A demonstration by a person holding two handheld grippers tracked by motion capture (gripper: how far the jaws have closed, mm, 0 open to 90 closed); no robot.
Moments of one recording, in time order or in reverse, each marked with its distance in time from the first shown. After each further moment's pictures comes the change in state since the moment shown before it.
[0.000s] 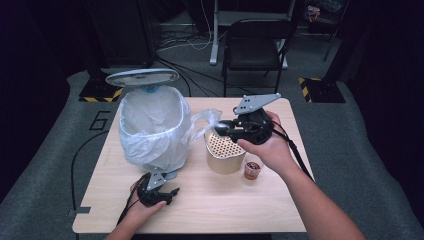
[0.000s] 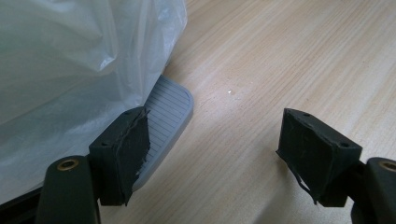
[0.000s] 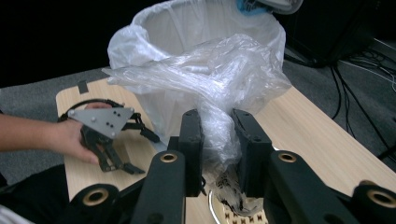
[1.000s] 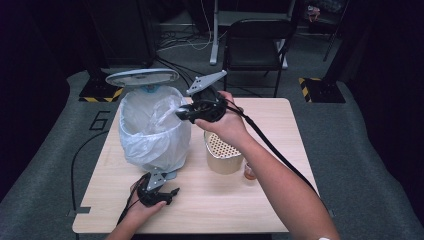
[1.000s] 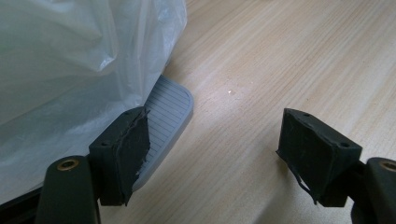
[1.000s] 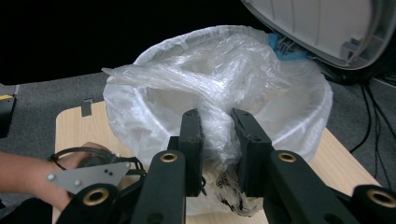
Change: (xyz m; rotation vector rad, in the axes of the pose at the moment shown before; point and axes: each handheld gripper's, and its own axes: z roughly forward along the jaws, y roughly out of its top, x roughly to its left) left arm 0.001 0.000 0.000 -0.004 0.004 0.010; right arm -0.004 0.064 0.091 0.011 0.095 -0.064
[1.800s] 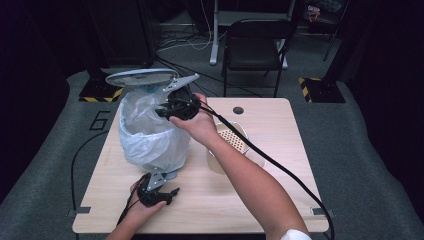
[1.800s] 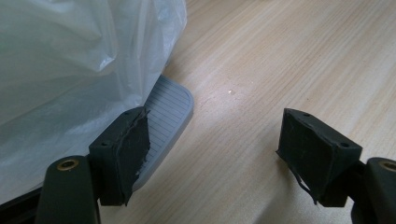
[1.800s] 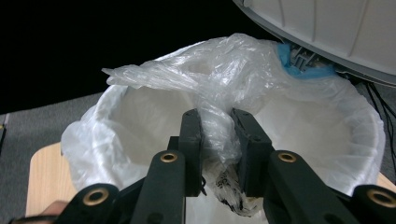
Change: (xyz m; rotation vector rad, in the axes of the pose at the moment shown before) left arm -0.001 0.000 0.001 -0.009 0.015 0.001; right arm -0.004 0.009 0.077 -0.048 -0.024 0.076
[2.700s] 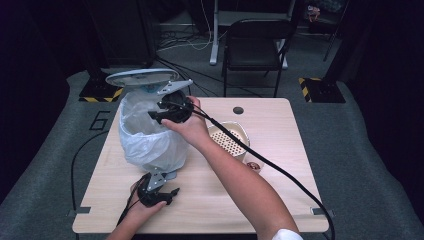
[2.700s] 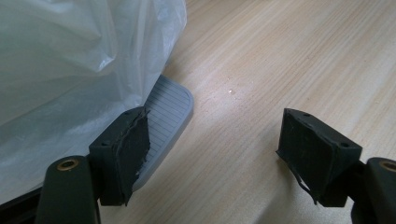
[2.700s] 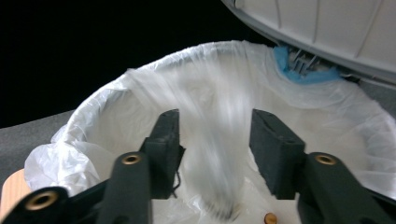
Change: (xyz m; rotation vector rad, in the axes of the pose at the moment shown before) left arm 0.000 0.001 -0.001 0.022 -0.021 0.003; right arm 0.005 -0.006 0.025 -0.044 -0.057 0.030
